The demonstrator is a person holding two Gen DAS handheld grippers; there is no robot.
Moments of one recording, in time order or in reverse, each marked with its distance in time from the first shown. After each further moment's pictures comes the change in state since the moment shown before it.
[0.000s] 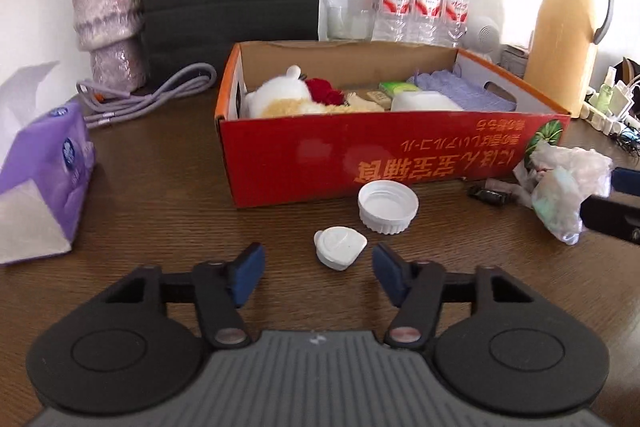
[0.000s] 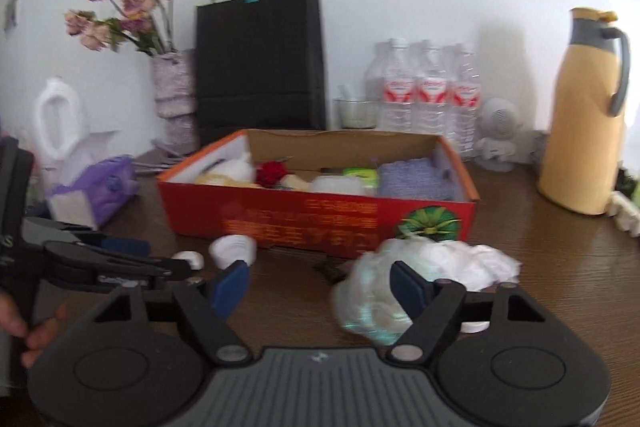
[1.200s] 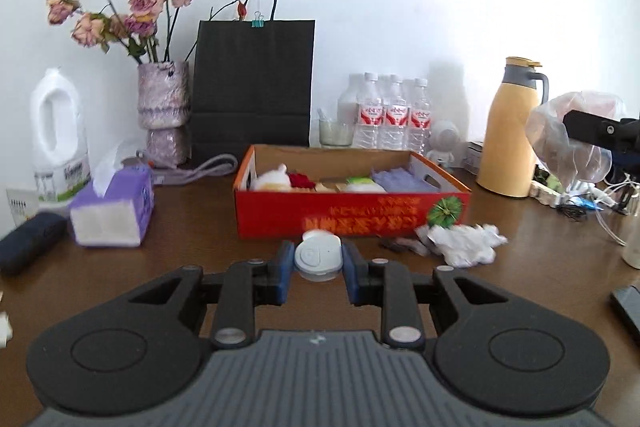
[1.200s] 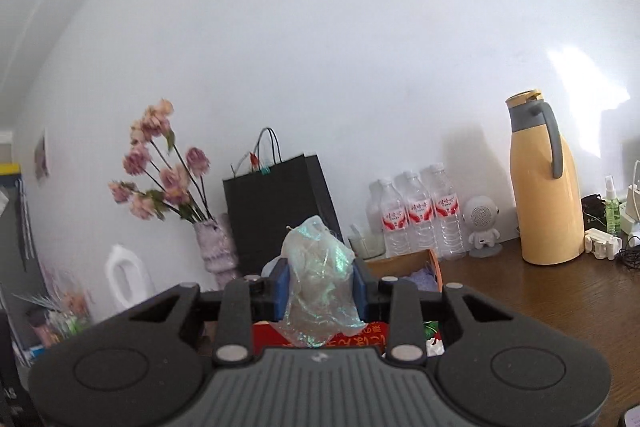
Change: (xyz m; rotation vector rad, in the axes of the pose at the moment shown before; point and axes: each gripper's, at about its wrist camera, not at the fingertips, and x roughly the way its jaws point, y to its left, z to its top) left arm -0.178 -0.072 -0.060 -0.076 -0.302 0.062; right arm -0.163 -0.047 -0.007 0.234 -0.401 0.165
